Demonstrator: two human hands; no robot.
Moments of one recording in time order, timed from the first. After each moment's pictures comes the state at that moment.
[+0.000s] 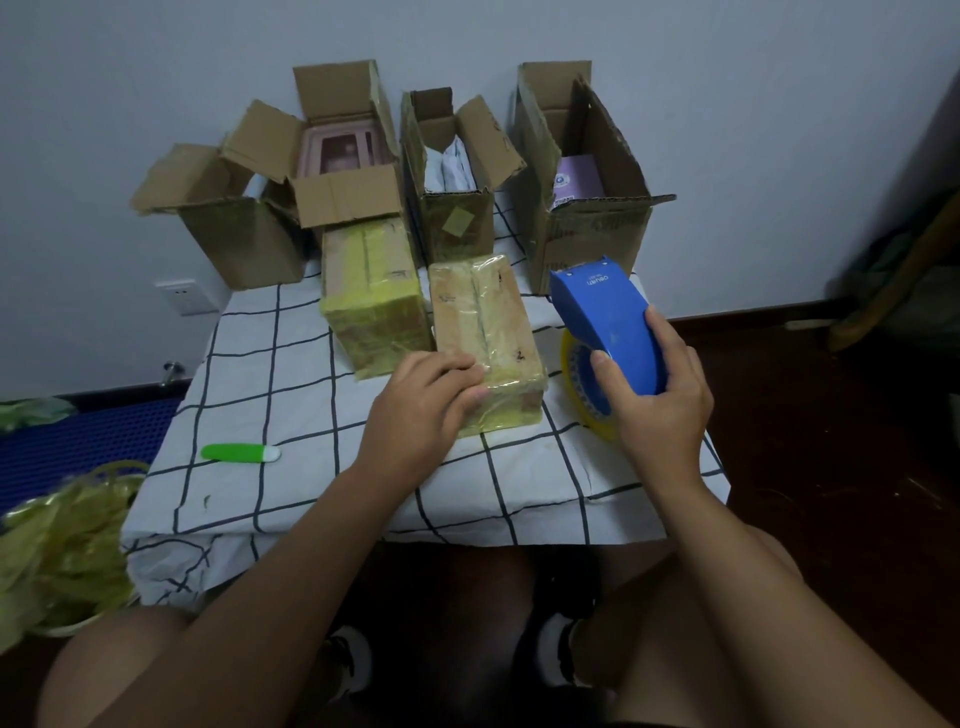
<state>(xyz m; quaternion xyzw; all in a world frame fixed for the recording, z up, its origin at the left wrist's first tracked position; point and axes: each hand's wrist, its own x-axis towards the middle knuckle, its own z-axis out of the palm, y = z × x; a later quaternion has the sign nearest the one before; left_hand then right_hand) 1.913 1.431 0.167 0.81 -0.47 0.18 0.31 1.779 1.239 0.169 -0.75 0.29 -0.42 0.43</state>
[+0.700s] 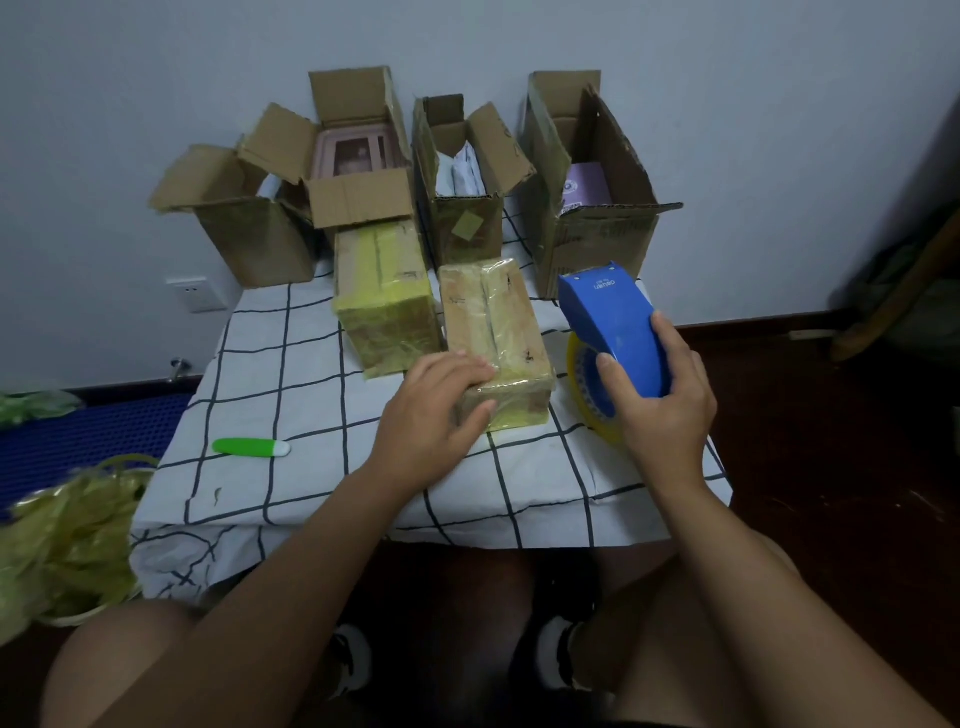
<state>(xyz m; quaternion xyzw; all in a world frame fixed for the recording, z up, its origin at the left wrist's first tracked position) 1.908 1.436 0.168 0.82 -0.46 0.10 0.33 1.779 1.239 0.168 -0.75 0.29 -0.42 0.42</state>
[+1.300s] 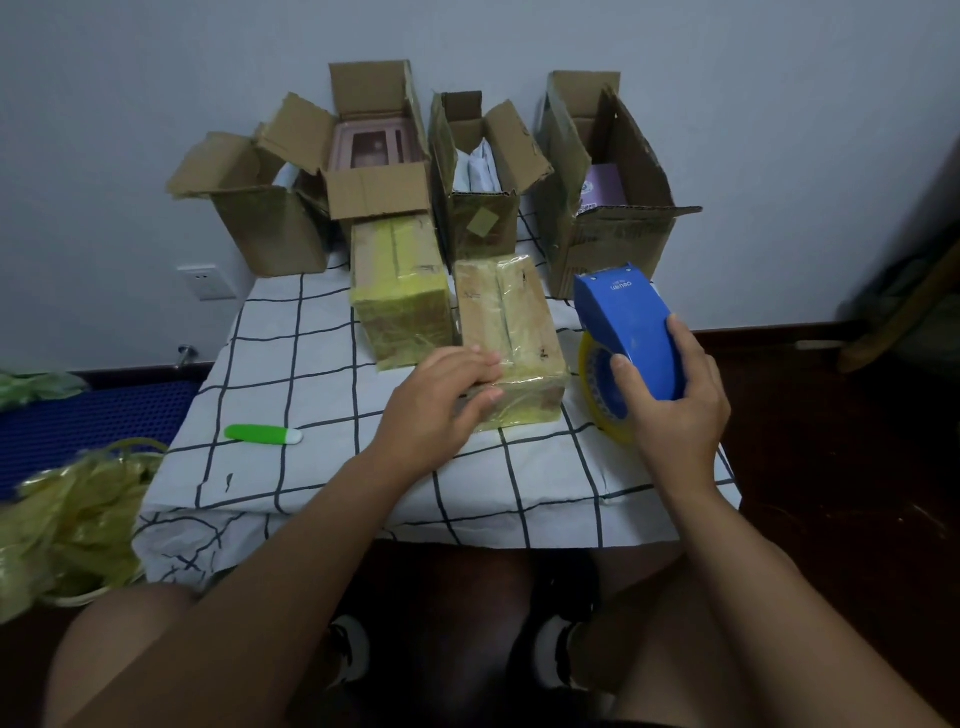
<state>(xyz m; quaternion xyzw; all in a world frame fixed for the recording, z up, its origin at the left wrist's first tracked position) 1.920 1.439 0.166 0.80 -0.47 0.09 0.36 1.779 1.239 0.166 -0.76 0.29 -0.42 0.41</state>
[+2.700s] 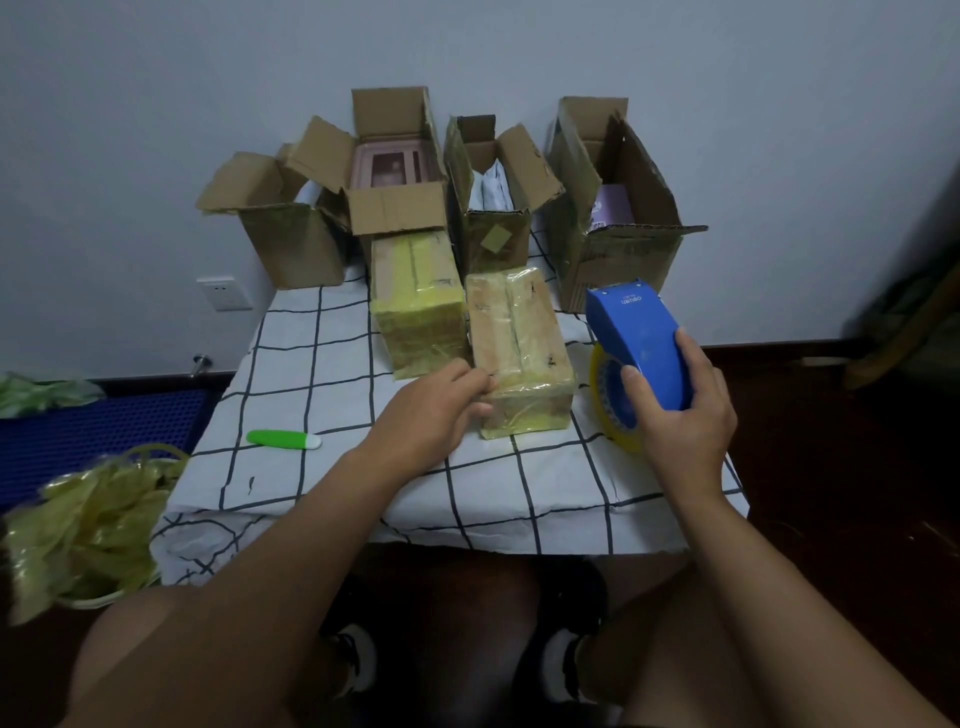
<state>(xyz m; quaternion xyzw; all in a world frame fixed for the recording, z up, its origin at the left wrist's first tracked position) 1.925 1.457 0.187 0.83 -0.51 0.06 0.23 1.777 1.240 0.167 -0.76 0.30 -0.41 0.41</state>
